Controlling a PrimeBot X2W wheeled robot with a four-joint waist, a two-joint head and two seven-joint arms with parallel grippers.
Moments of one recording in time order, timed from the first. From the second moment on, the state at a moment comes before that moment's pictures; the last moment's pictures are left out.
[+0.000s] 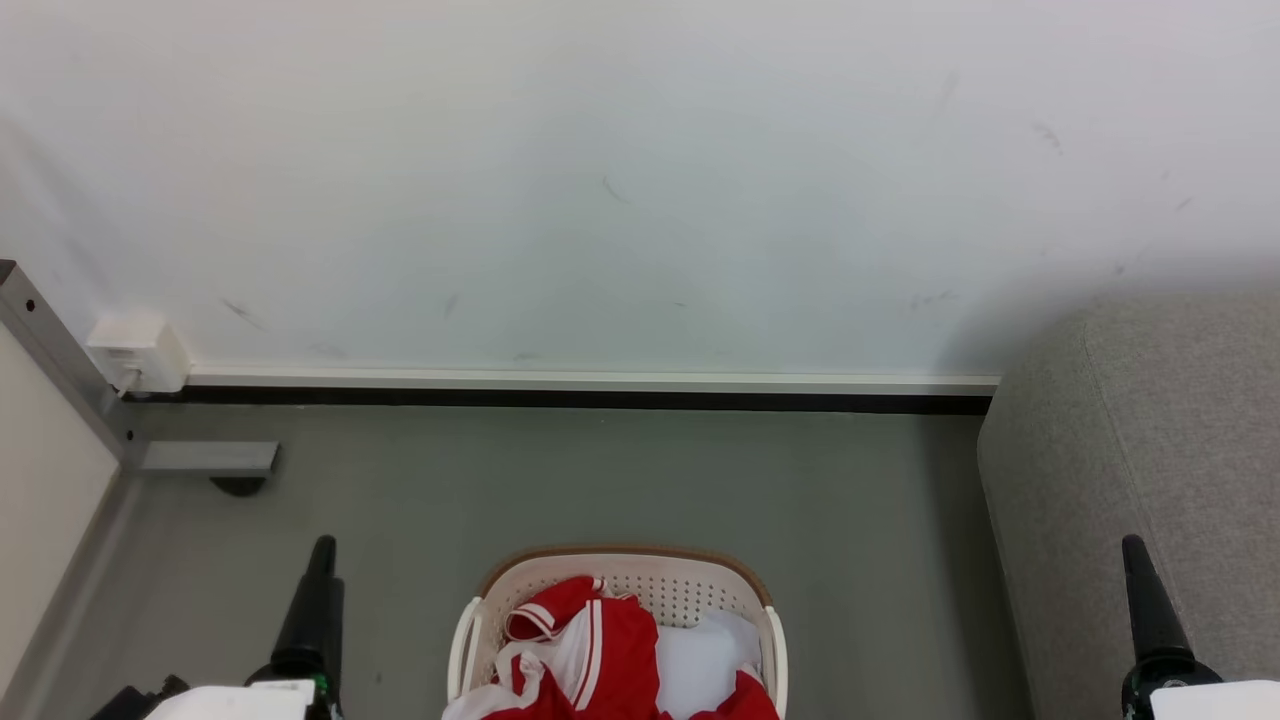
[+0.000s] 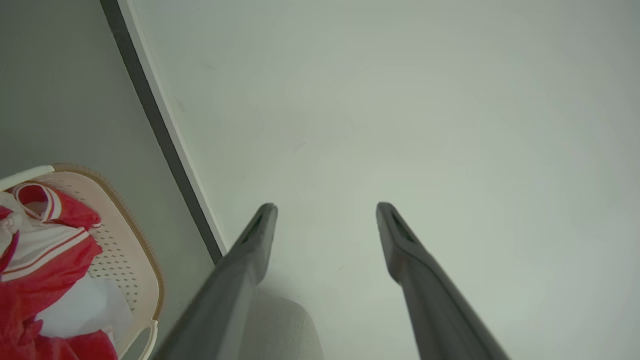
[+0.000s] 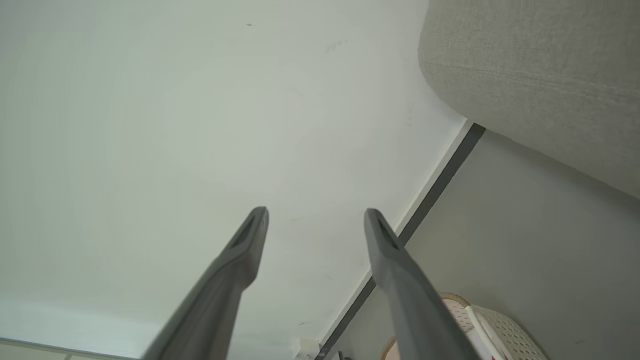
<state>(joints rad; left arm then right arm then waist) -0.08 0.04 0.07 0.26 -1.46 -0.12 0.02 -0.06 -0.04 -0.08 0.24 1.36 0.13 0.02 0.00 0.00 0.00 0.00</state>
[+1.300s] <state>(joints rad) -0.07 0.09 -0.06 0.28 -0.59 -0.05 -0.12 -0.05 -0.10 0.06 0.23 0.47 0.13 -0.12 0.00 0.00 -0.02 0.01</state>
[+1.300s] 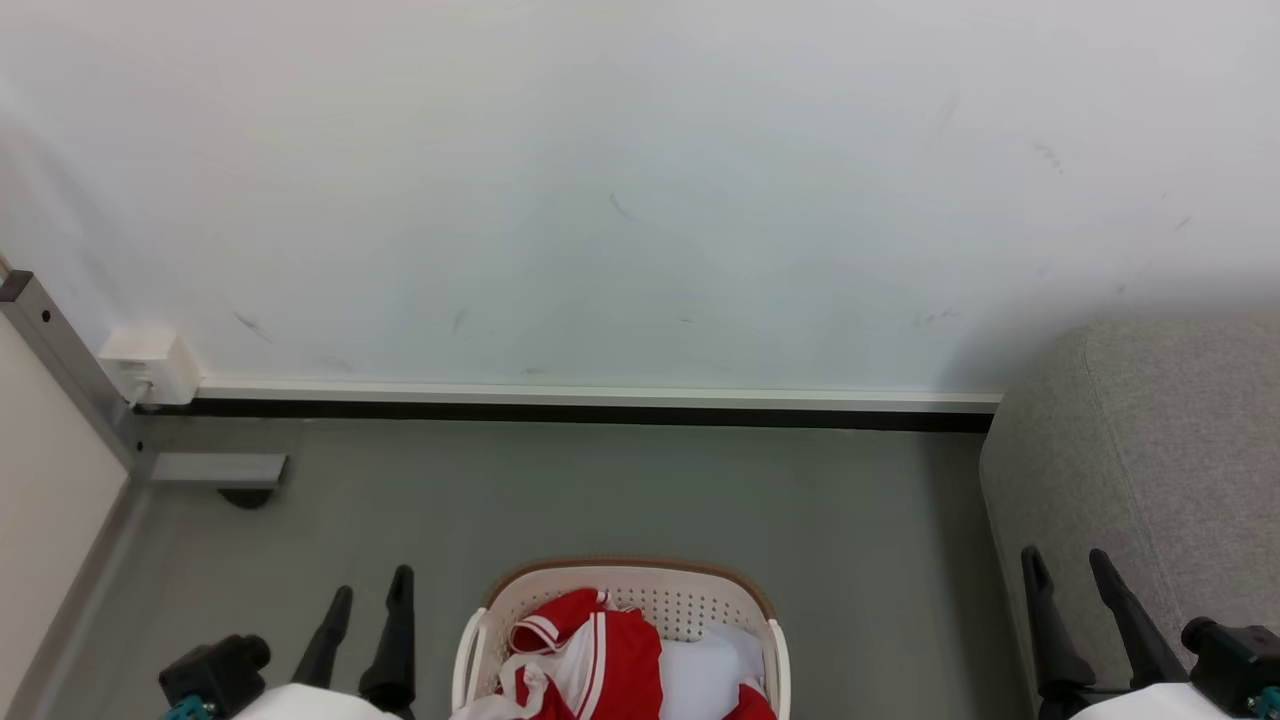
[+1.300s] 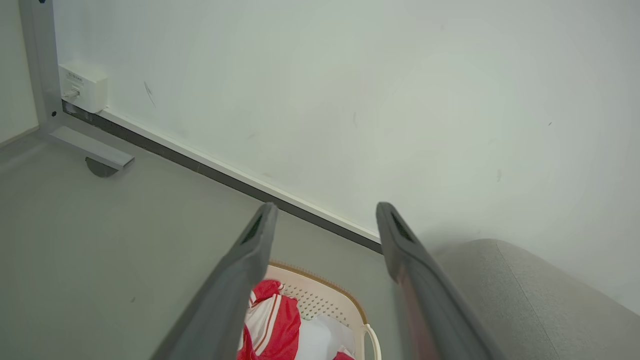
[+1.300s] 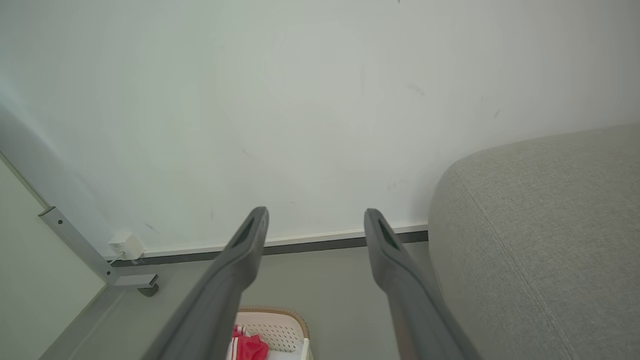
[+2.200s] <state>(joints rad) -0.03 0.14 -0.10 0.28 -0.33 -0.02 -0.19 -0.03 -0.08 0.06 0.24 0.24 0.13 -0.19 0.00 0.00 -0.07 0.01</state>
